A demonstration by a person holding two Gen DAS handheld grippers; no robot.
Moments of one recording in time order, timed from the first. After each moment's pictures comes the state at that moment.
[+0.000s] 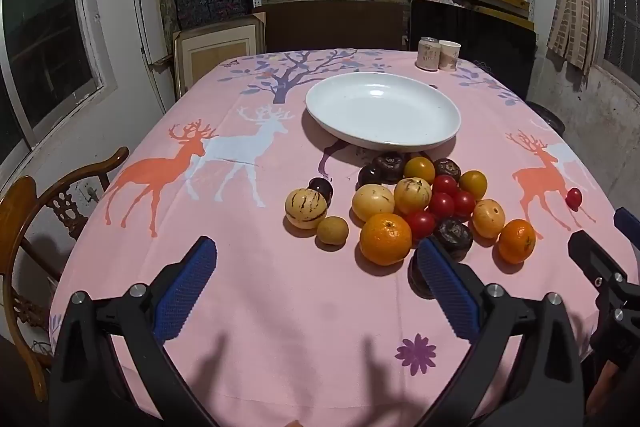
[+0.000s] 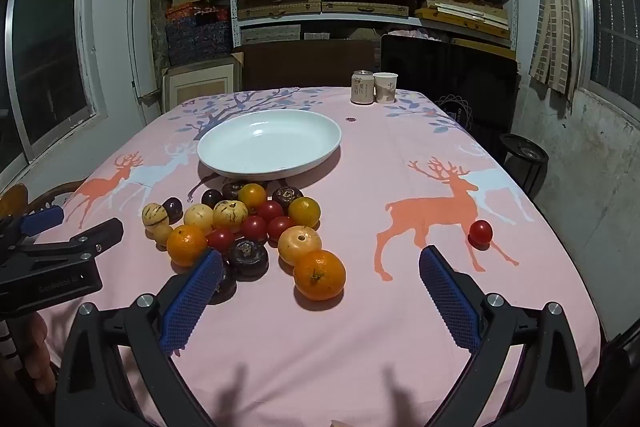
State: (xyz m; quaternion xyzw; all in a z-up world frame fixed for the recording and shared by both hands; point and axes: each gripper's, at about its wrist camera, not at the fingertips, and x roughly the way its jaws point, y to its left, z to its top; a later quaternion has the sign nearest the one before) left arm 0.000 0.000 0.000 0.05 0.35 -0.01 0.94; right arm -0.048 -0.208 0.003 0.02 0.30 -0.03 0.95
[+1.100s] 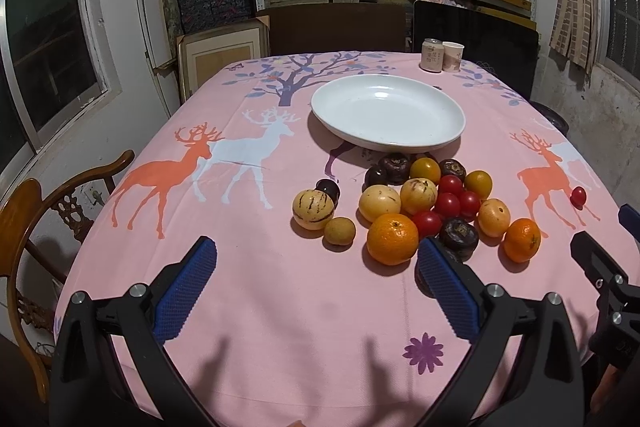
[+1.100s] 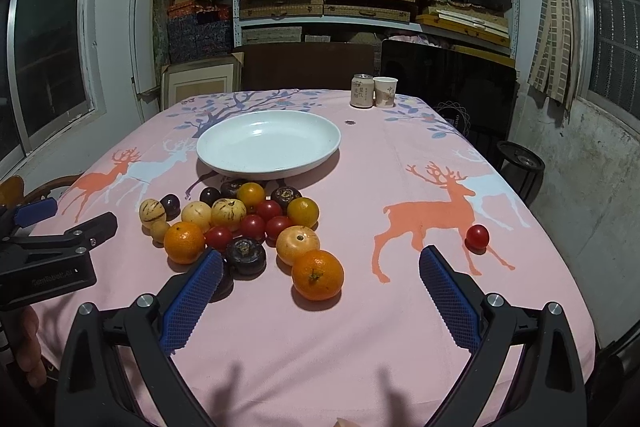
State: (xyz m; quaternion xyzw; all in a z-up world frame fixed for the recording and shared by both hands) left arm -0.003 0.004 0.000 0.05 0.35 -0.01 0.94; right arm -0.050 -0.202 0.002 0.01 0.29 -0.03 0.96
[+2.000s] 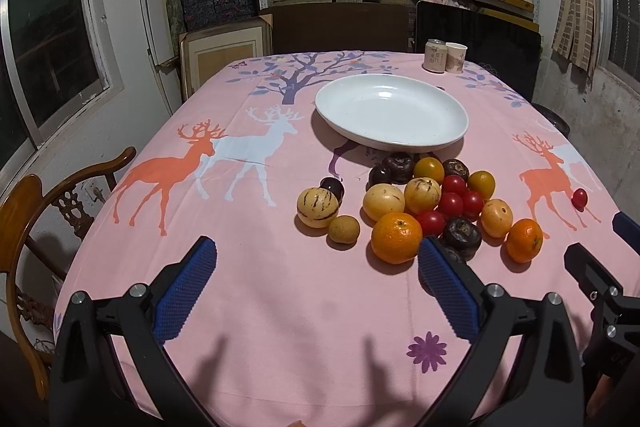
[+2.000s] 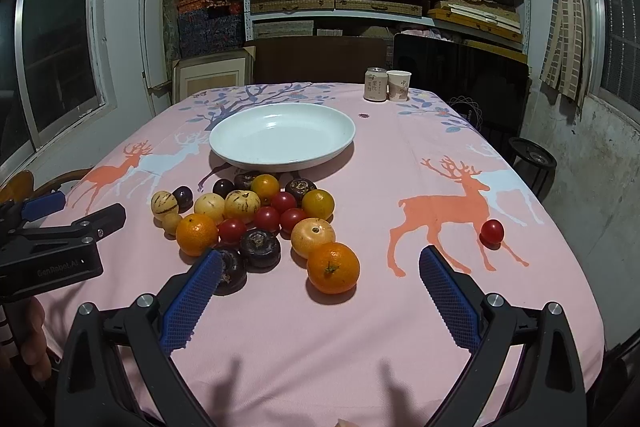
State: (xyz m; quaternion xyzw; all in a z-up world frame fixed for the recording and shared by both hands) left arm -0.003 0.009 -0.001 0.04 0.35 -0.01 0.94; right arm -0.048 -0.198 -0.002 0.01 0.30 -0.02 0.95
